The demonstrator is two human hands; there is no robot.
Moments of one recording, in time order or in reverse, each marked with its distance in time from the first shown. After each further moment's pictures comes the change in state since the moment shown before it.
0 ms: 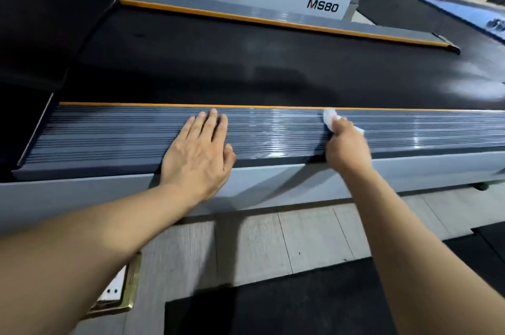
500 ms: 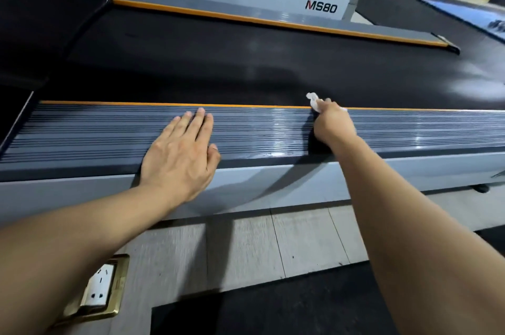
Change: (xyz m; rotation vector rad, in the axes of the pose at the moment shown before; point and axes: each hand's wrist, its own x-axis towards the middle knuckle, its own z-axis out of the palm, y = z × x) left_hand -0.001 0.001 -0.001 0.033 -0.027 -0.026; right_hand 0.083 0.003 0.017 -0.231 -0.119 -0.040
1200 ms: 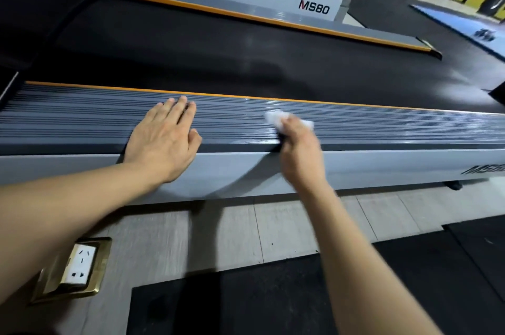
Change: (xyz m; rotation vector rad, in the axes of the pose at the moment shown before) left_hand -0.001 0.007 -0.004 -0.041 -0.016 -0.023; right_hand -0.103 0.012 0.026 0.382 0.259 -0.490
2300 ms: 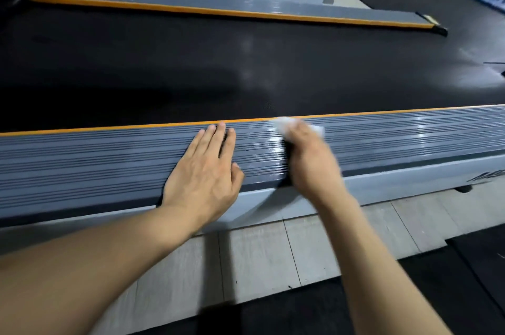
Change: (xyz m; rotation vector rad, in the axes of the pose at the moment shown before) left_hand 0.085 0.186 0.023 -0.060 -0.069 0.144; right_hand 0.058 0.127 -0.068 -0.021 -0.123 0.123
